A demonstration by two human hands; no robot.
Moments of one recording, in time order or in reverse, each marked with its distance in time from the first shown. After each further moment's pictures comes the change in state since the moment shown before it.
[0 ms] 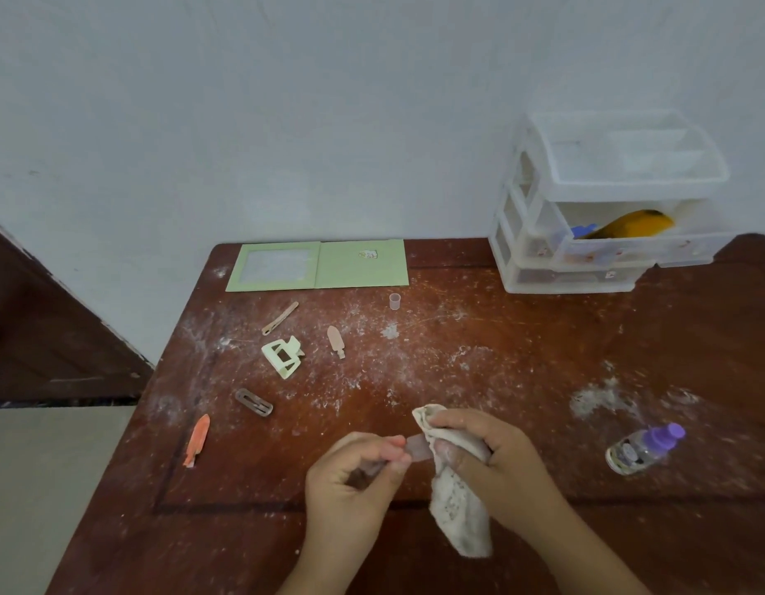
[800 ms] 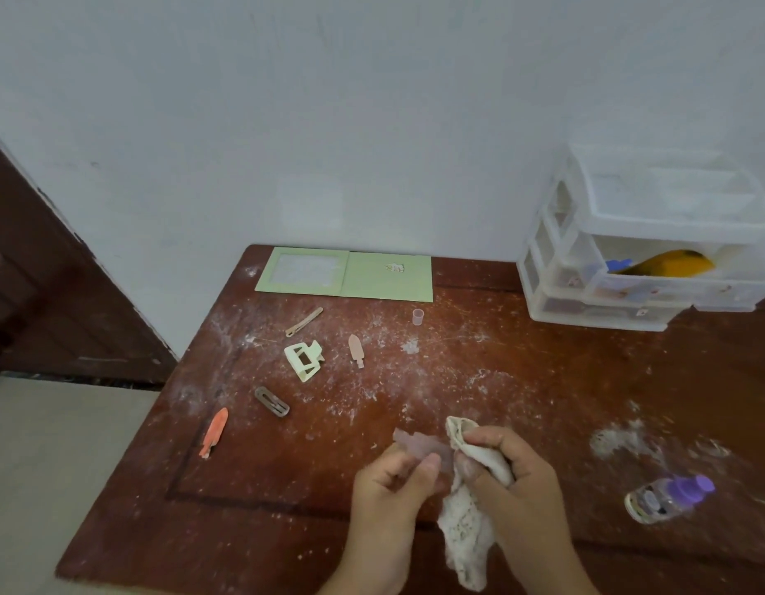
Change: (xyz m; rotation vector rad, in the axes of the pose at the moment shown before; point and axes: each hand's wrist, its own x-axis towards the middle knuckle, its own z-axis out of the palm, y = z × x) left_hand 0.000 0.010 0.026 -0.359 0.037 -0.518; right_hand -0.002 -0.008 0.010 0.242 0.241 0.149
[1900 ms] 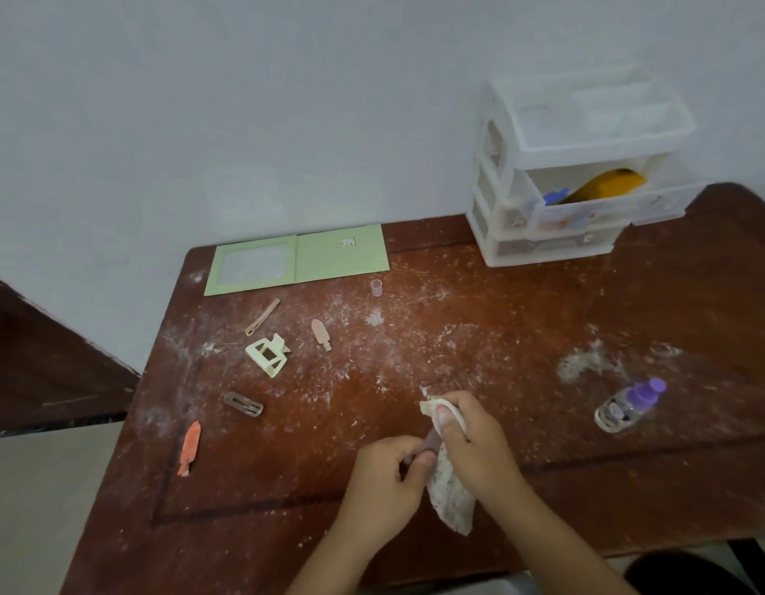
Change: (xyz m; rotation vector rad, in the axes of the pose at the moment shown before) left_hand 0.018 -0.020 -0.017 0.955 -0.434 0.204; right_hand 0.012 0.049 0.000 -0.414 -0.054 0.015
